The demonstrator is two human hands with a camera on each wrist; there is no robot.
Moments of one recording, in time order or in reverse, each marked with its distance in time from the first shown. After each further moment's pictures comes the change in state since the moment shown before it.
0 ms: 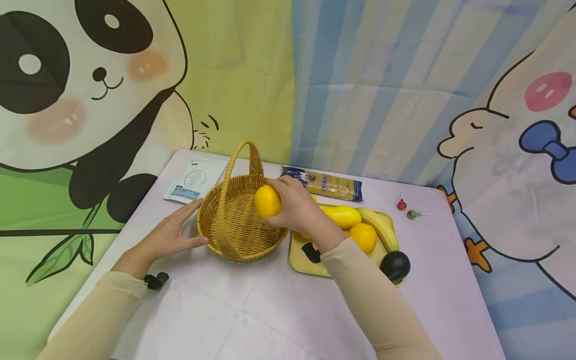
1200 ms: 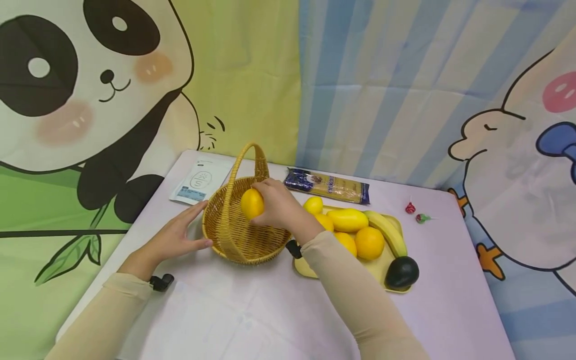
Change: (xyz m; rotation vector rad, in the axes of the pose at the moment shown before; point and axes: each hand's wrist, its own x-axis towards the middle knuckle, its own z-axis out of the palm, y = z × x) left_hand -0.002 0.004 0.000 -0.002 0.003 -0.019; right_hand 0.045 -0.015 0.034 0.014 -0.113 -0.030
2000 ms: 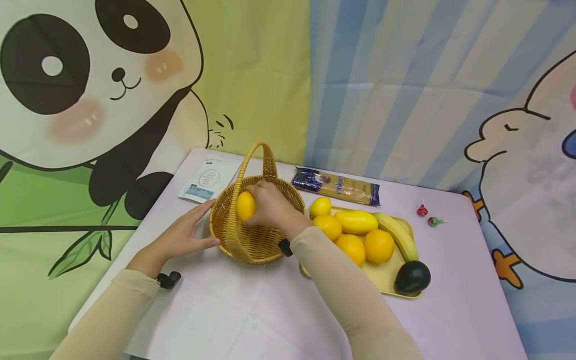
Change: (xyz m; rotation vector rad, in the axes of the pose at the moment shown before) left_hand -0.001 0.001 0.000 -0.011 -0.010 -0.013; right_hand 0.036 -0.007 0.031 -0.005 -0.045 -0.044
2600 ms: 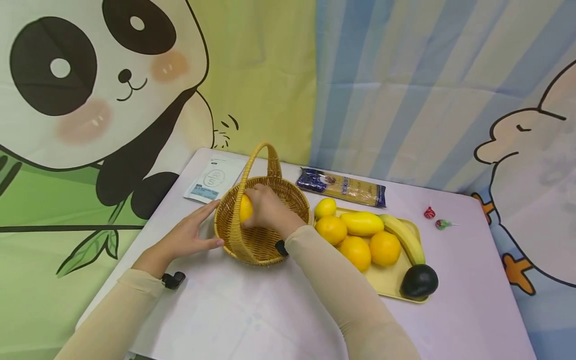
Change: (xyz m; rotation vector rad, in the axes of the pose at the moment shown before) left_hand 0.000 0.000 0.001 -0.018 0.011 0.017; right_hand 0.023 -0.001 0.019 -0.028 -0.055 -0.001
